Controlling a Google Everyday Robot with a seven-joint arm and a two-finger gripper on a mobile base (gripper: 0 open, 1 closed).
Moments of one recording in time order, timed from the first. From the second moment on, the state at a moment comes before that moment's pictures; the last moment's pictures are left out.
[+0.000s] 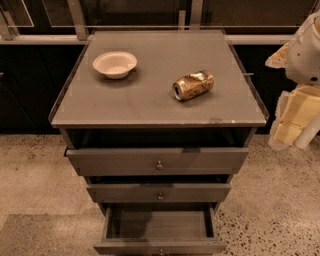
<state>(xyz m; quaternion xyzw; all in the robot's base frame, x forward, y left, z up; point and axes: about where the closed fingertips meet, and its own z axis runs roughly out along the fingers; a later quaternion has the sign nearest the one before) 0.438 -0.217 0.976 -0.60 0.78 -0.03 0.16</state>
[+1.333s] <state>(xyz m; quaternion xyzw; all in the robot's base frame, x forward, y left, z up) 0.513 -0.219 0.953 -0.61 0.77 0.00 0.20</state>
